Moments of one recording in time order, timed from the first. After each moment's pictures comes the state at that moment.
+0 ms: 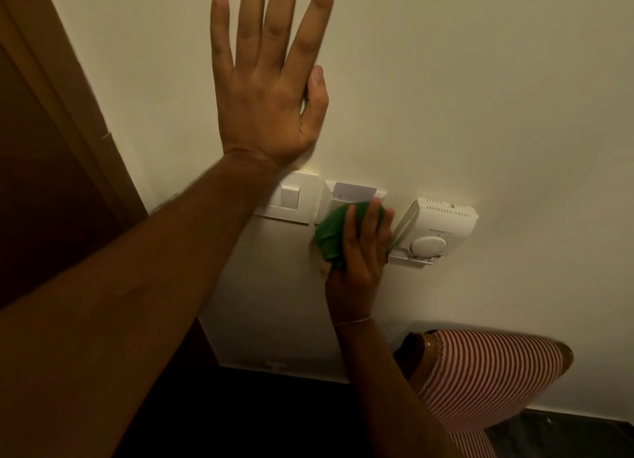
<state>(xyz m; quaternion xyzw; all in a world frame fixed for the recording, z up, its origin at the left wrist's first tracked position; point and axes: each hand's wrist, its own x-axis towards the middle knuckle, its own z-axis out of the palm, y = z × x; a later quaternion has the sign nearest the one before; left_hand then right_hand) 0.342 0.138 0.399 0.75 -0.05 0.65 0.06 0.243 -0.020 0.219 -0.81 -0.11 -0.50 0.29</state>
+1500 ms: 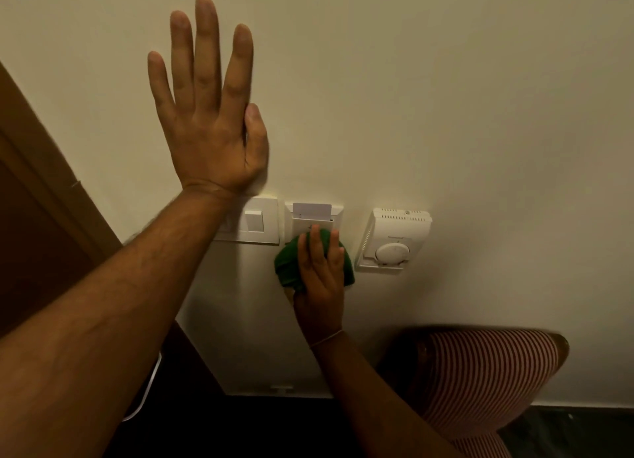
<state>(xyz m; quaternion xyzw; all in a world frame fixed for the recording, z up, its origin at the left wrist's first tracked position) 0.331 0.137 0.410 0.78 -0.09 0.61 0.08 0.237 -0.018 0.208 -0.84 -0.13 -0.45 0.26</state>
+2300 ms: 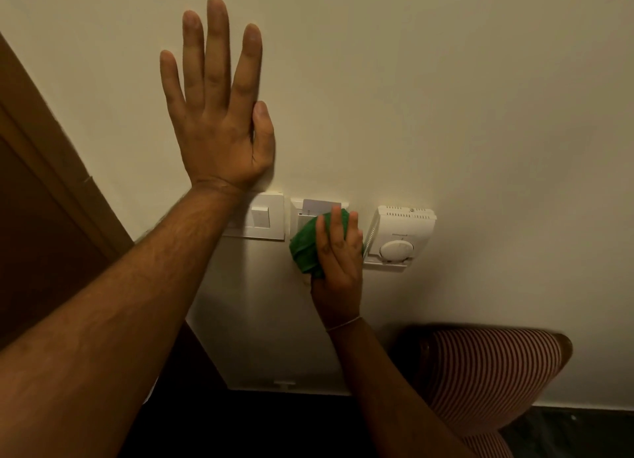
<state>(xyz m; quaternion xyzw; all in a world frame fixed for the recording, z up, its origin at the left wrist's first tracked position) 0.332 0.139 0.408 0.78 -0.09 0.61 0.09 0.245 -0.036 0.235 -0.81 -0.17 -0.49 0.27</state>
